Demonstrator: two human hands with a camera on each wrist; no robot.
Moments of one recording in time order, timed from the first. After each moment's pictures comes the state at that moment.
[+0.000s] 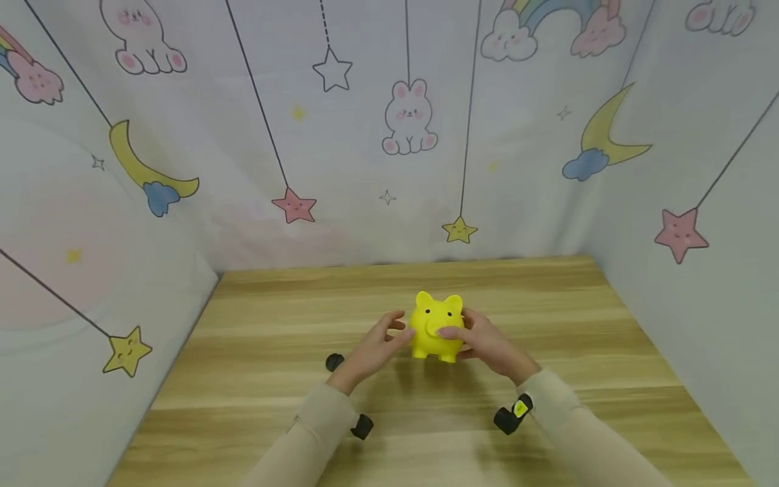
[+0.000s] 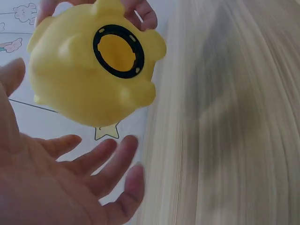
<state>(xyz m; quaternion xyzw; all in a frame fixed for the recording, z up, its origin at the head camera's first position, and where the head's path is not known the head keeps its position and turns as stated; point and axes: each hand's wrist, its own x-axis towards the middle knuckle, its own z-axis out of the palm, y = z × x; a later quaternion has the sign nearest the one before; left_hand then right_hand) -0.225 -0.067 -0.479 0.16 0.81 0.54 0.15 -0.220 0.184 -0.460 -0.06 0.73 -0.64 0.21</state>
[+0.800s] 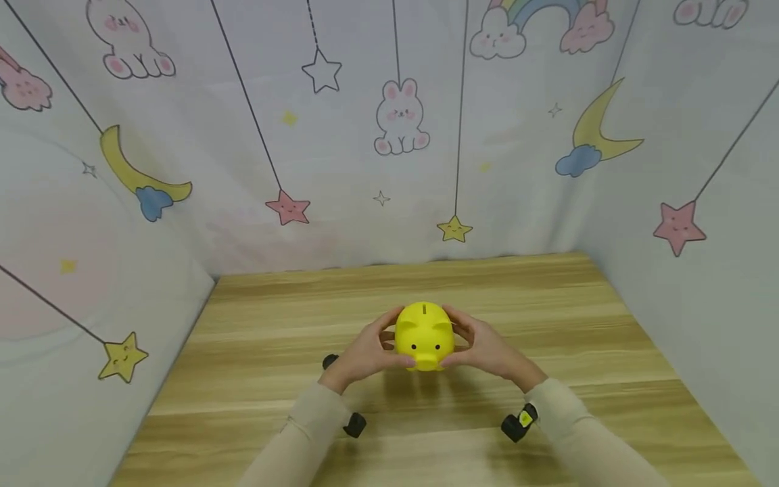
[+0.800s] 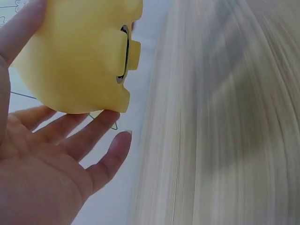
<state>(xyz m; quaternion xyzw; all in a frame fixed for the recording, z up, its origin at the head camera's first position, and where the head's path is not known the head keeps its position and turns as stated) -0.227 -0.069 -0.475 0.25 0.76 0.58 0.18 -0.209 0.201 -0.463 -0.22 0.76 -0.60 0.15</state>
